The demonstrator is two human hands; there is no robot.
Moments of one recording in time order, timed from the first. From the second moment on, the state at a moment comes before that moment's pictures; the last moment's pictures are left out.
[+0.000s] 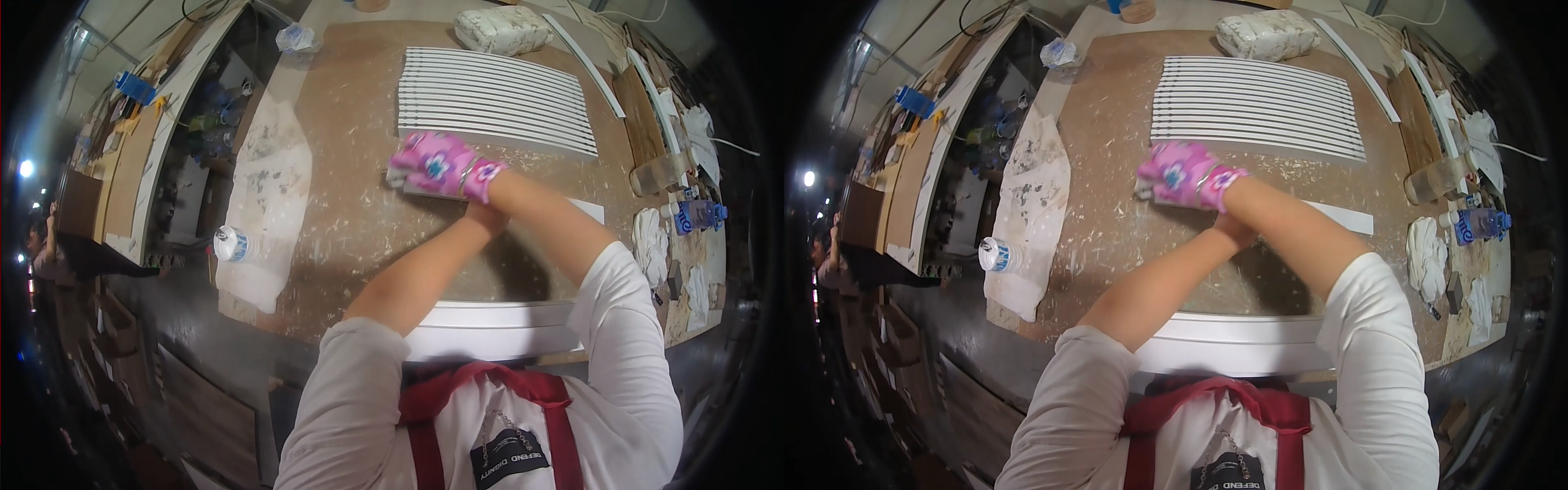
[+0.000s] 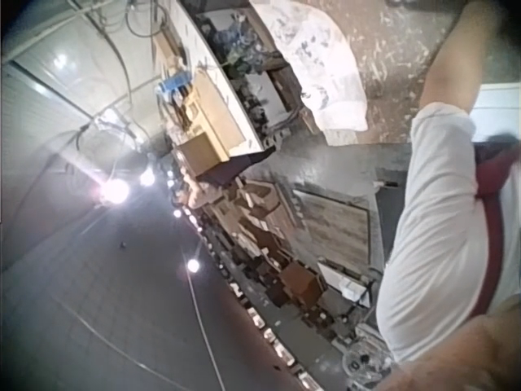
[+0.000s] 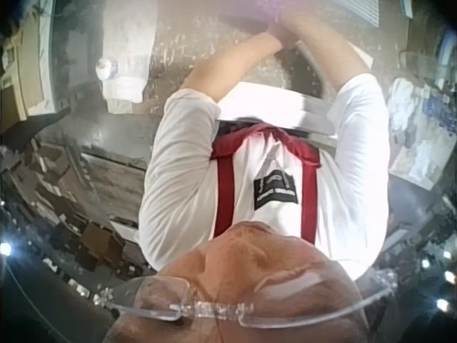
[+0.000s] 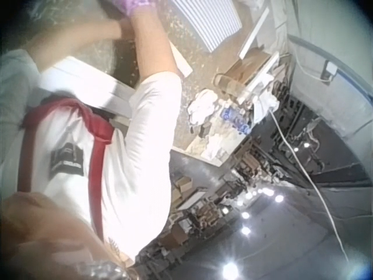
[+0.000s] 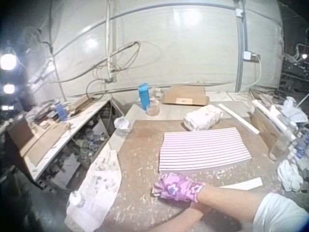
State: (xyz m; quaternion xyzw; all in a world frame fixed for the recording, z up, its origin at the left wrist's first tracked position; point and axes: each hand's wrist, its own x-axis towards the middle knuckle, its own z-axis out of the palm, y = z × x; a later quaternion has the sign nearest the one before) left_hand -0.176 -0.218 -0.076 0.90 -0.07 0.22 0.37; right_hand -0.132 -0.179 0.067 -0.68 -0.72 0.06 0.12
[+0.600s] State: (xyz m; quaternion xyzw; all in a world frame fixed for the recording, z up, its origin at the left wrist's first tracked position) left_hand -0.177 -0.211 -0.009 0.97 -0.08 0.04 0.21; right_hand -0.041 -0.544 0.049 -0.83 -0.16 0.13 0.52
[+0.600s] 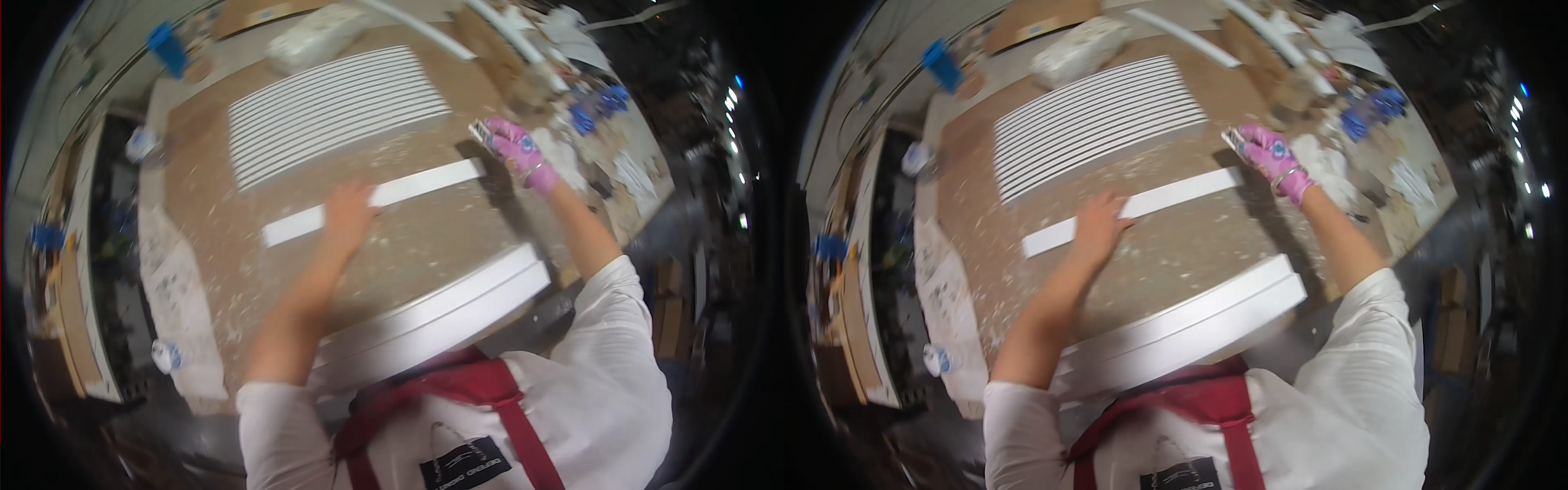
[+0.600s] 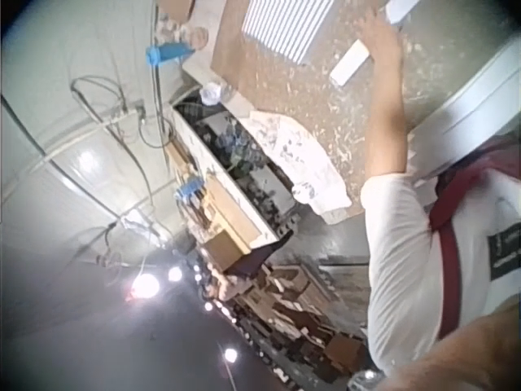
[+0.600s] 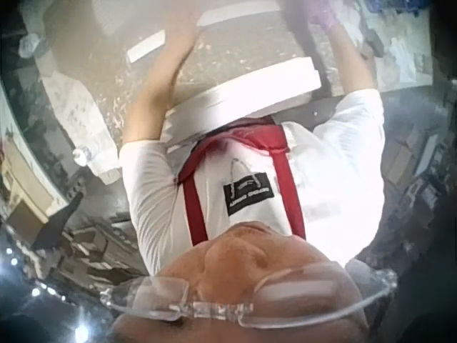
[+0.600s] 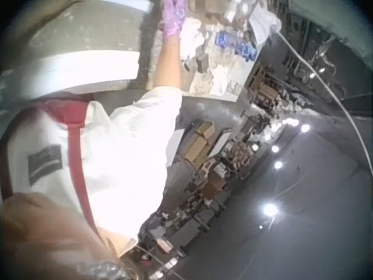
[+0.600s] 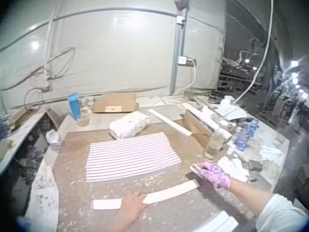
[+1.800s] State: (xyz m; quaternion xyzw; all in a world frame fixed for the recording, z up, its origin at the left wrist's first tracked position) left_hand -0.225 -0.232 0.122 0.95 -0.13 -0.17 0.24; right_hand -0.182 -0.613 0.035 -0.67 0.11 0.03 0.73
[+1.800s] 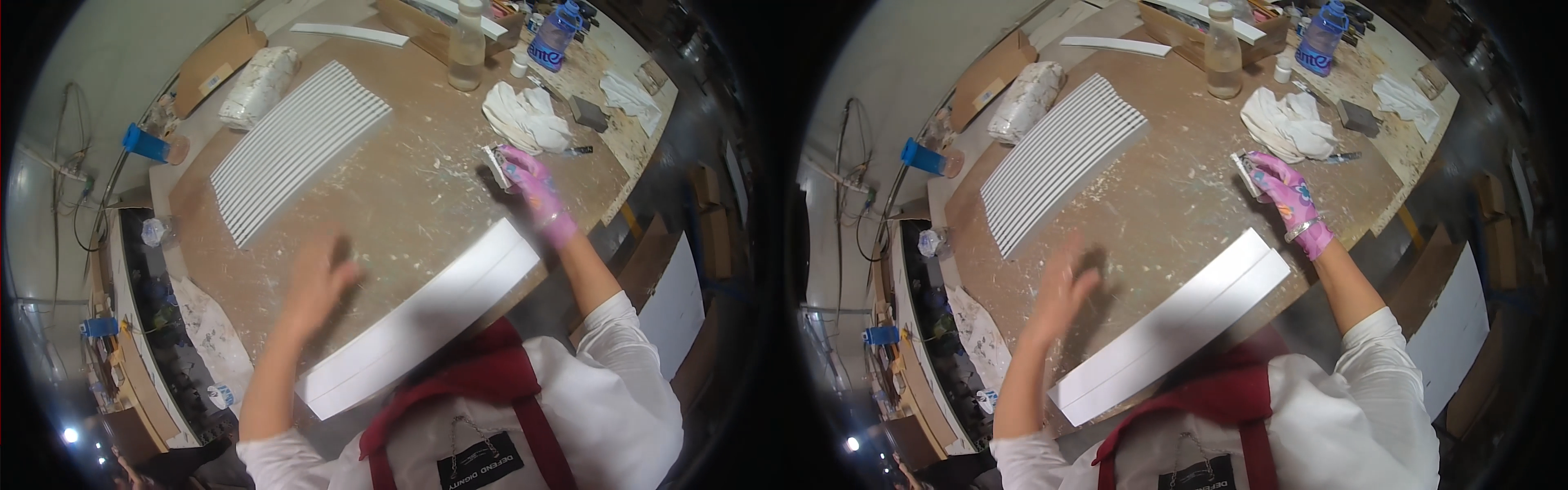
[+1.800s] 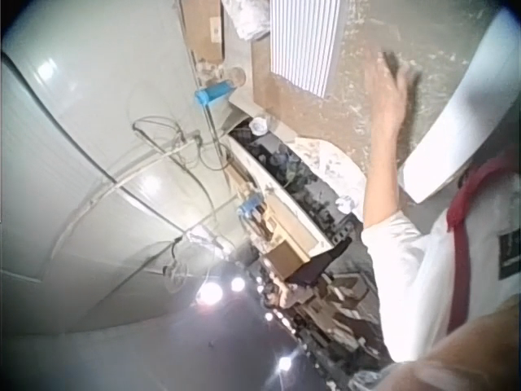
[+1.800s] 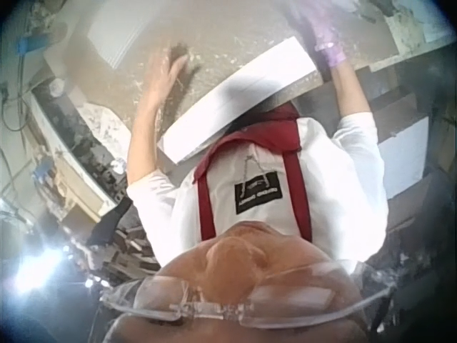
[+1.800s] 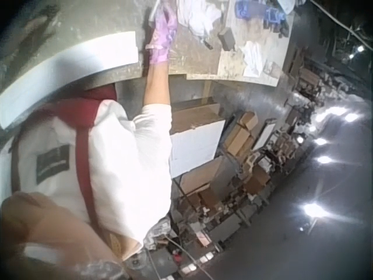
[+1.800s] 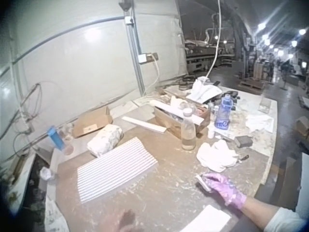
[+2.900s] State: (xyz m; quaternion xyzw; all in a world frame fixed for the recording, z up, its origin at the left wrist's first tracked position) left_hand -0.144 -0.179 0.004 0.97 -0.20 0.14 0.06; right_hand -0.036 -0.547 0.006 -0.72 0.03 0.11 0.68
